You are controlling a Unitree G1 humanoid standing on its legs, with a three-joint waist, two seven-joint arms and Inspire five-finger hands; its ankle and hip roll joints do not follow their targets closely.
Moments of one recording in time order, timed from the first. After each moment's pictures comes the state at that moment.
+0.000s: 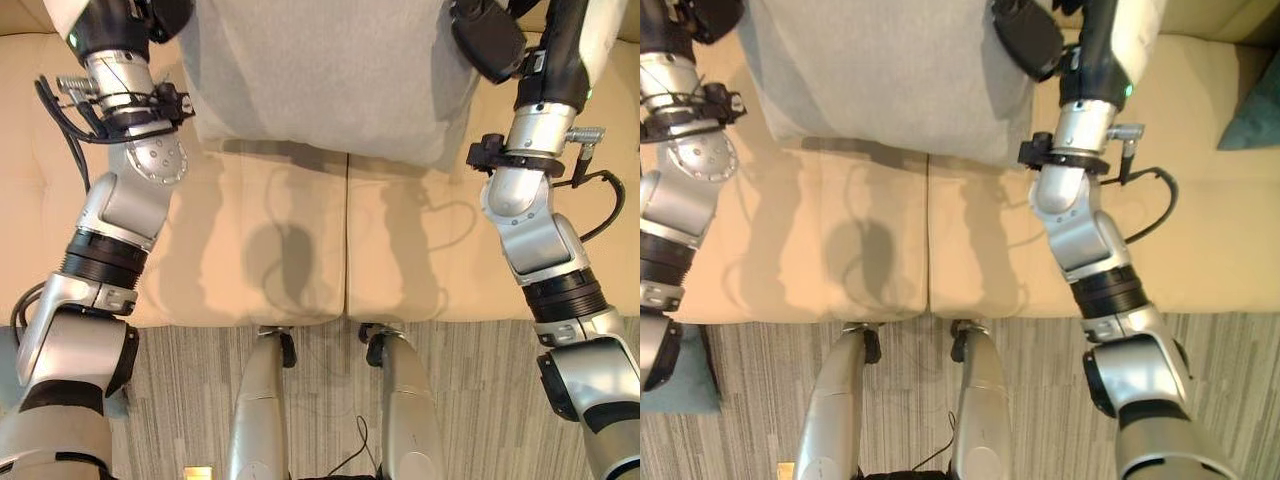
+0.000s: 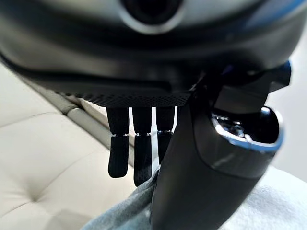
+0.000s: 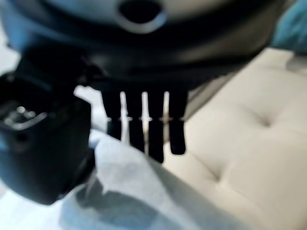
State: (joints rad) left arm -1.13 0.73 -0.32 0.43 0.20 -0.03 0.72; right arm -1.00 -0.61 0.25 0.26 -0.23 -0.04 -0.71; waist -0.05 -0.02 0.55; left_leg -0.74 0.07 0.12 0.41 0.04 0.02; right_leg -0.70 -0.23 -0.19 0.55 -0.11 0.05
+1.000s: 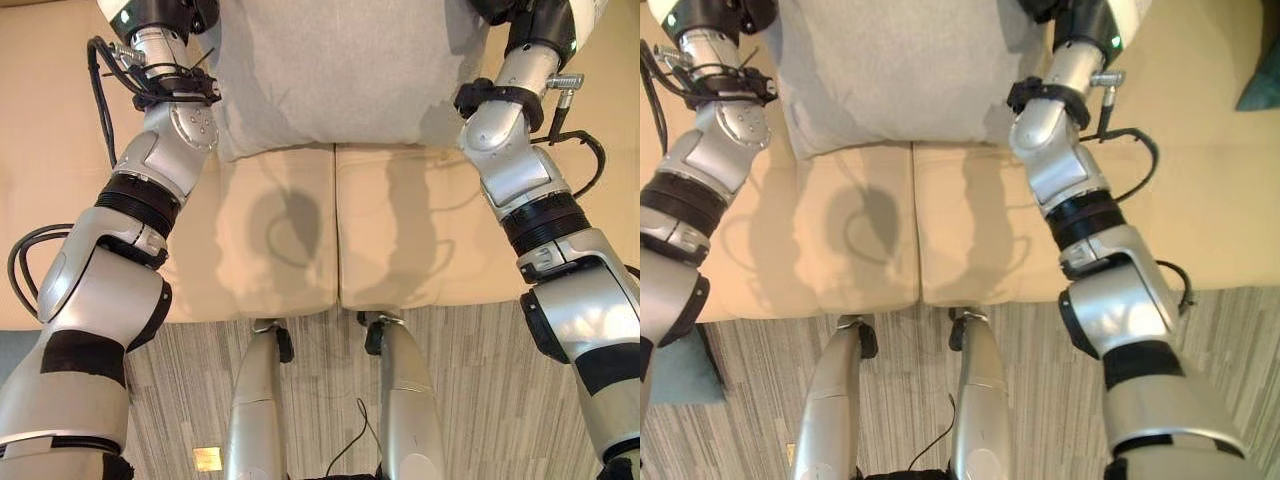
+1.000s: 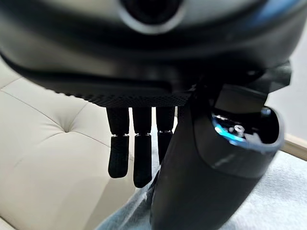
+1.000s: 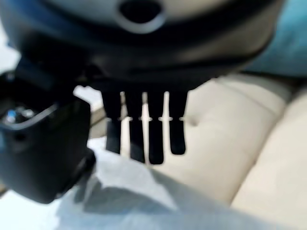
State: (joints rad) left arm -1.44 0.61 -0.62 0.93 0.11 -0.03 0.82; right arm -1.37 -0.53 0.44 0.77 0.00 -0.01 -0.88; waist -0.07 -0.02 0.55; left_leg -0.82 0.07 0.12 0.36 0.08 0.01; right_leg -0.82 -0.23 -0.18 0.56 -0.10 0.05
